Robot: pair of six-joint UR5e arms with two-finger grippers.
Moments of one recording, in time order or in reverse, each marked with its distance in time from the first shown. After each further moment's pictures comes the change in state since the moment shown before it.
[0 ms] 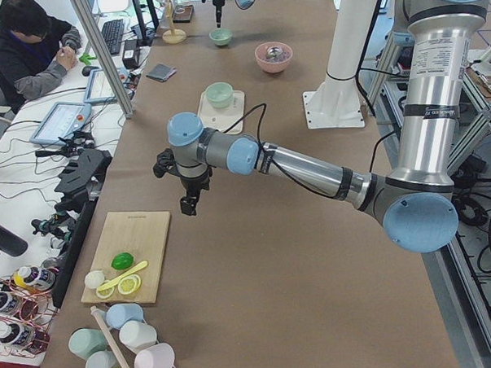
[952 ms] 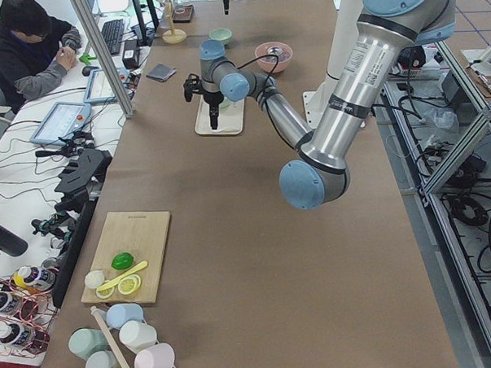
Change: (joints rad) left arm 0.457 -0.326 -0.087 -0.009 0.195 -0.910; right arm 0.055 -0.089 0.324 -0.339 -0.005 -0.163
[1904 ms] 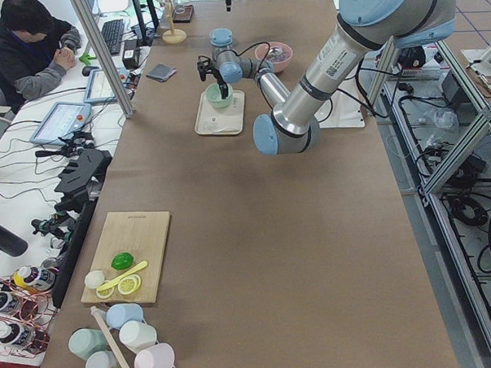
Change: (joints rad) left arm 0.332 -0.485 0.497 -0.323 0.191 -0.629; right arm 0.000 -0.023 0.175 -0.123 0.063 -0.015
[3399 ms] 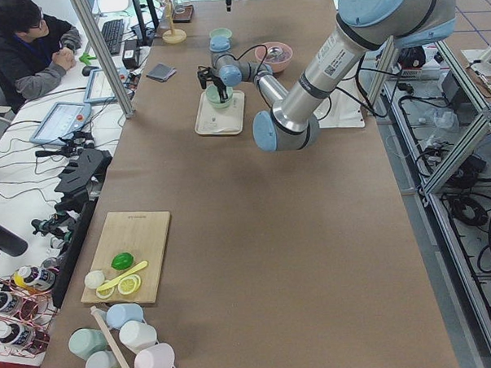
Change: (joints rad) left arm 0.022 -0.042 0.120 0.042 0.014 -0.003; right arm 0.000 -0.002 0.003 0.000 0.000 0.001
